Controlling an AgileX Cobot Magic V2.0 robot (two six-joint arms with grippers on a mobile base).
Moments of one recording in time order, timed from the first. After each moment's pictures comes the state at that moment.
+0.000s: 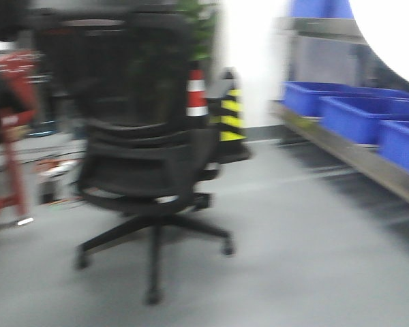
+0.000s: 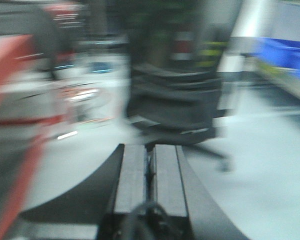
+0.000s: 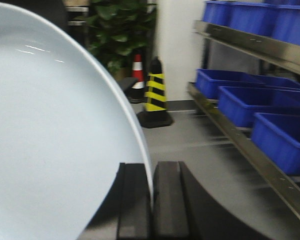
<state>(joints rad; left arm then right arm) 0.00 -0.02 0.03 -0.06 0.14 0.07 0.09 0.28 -0.36 -0.01 0.17 0.06</state>
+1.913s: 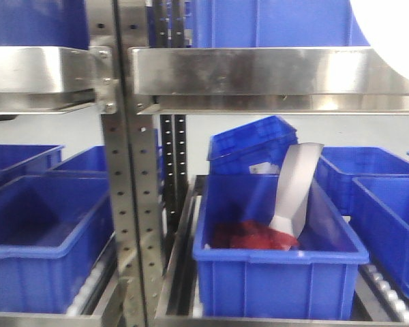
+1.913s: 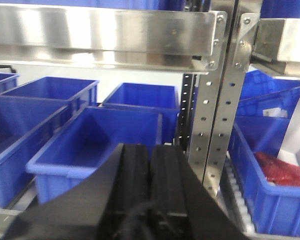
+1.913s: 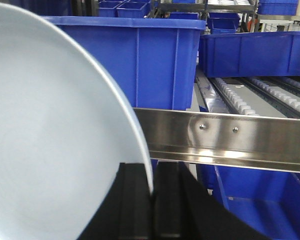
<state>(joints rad) 0.00 -0.02 0.03 -0.06 0.14 0.07 0.09 0.28 -0.36 -0.01 0.17 0.06</state>
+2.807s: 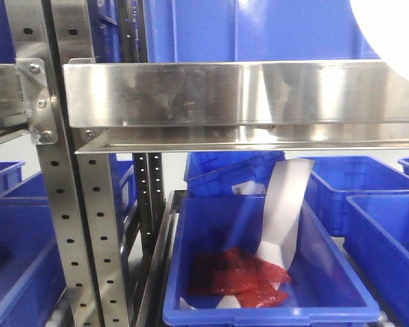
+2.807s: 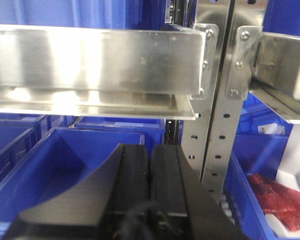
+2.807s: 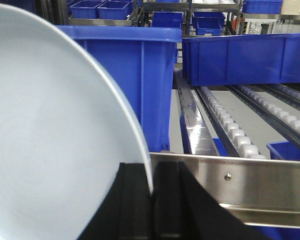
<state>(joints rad) 0.00 -0.02 0.03 -0.06 0.14 0.07 0.09 0.28 -0.36 -0.01 0.17 0.06</state>
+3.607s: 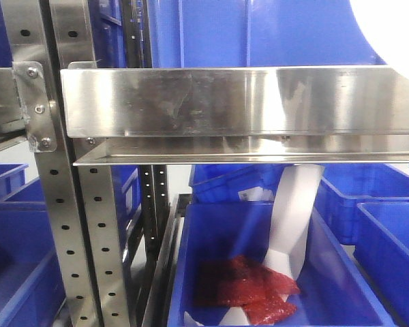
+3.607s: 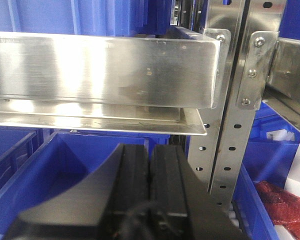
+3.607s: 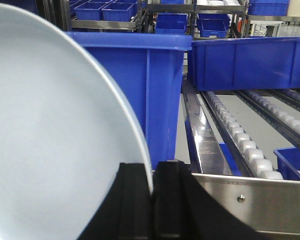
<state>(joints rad) 0.00 -0.02 0.03 -0.06 0.14 0.07 0.09 0.28 -0.36 -0.01 0.17 0.06</state>
